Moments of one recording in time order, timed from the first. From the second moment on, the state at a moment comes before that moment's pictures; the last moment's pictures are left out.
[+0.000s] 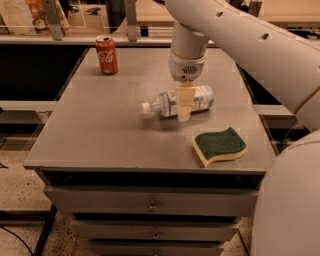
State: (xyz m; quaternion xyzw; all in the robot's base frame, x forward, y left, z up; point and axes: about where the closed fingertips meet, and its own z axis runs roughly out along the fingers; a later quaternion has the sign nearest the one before) arm 0.626 -0.063 0.843 -0.74 0.66 0.00 0.06
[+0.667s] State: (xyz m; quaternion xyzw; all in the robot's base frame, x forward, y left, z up) arm 0.604 -0.043 0.853 -0.74 0.67 0.03 0.06
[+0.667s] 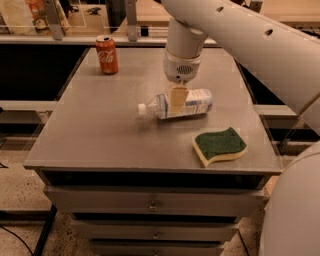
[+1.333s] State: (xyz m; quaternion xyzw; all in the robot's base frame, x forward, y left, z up) arm 0.589 -0.024 0.855 -0.75 0.66 0.03 0.06
